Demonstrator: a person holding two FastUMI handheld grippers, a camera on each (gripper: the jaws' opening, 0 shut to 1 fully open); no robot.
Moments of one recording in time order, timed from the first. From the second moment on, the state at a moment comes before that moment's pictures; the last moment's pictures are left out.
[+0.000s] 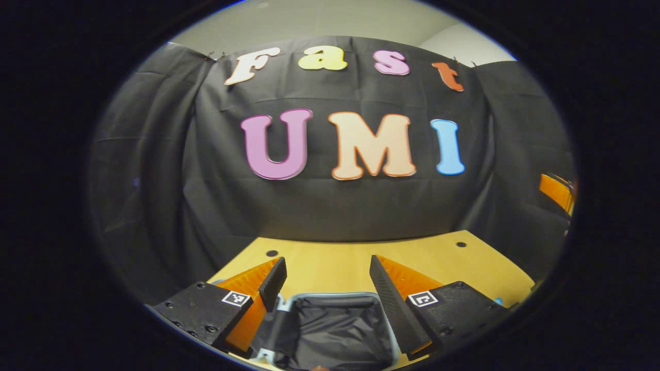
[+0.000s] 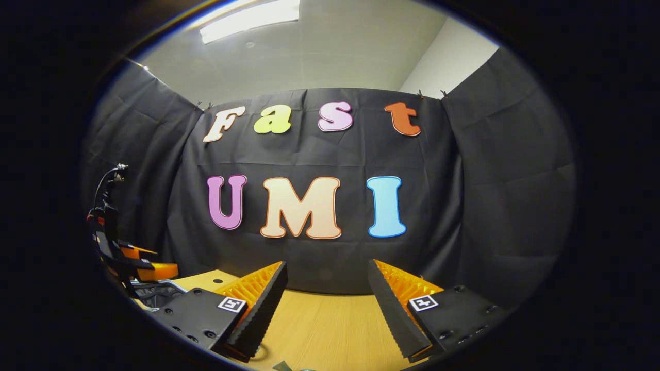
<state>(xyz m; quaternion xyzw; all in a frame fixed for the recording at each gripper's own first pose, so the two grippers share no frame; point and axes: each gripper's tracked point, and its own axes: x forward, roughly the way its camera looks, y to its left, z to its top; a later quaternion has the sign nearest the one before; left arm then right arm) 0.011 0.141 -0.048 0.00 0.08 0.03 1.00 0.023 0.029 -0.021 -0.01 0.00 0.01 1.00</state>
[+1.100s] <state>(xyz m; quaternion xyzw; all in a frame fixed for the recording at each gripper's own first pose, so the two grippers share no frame) -0.025 -0.094 -0.239 -0.07 0.29 -0.16 0.94 -0.027 -0.063 -0.080 -0.03 0.08 0.01 1.00</state>
